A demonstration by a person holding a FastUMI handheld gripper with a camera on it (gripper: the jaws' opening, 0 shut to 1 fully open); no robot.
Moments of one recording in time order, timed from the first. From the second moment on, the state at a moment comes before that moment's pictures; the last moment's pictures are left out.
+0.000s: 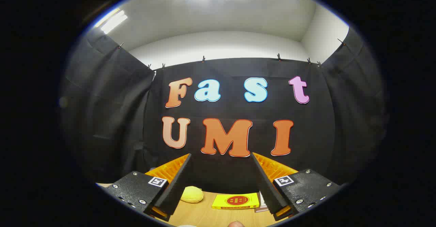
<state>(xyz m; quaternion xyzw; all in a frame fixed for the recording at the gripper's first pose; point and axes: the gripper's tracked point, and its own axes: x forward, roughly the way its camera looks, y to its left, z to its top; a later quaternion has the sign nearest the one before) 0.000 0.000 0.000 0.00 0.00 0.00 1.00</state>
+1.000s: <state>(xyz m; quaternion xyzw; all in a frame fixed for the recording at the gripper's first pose) 0.002 0.003 -0.017 -0.01 0.03 0.00 1.00</state>
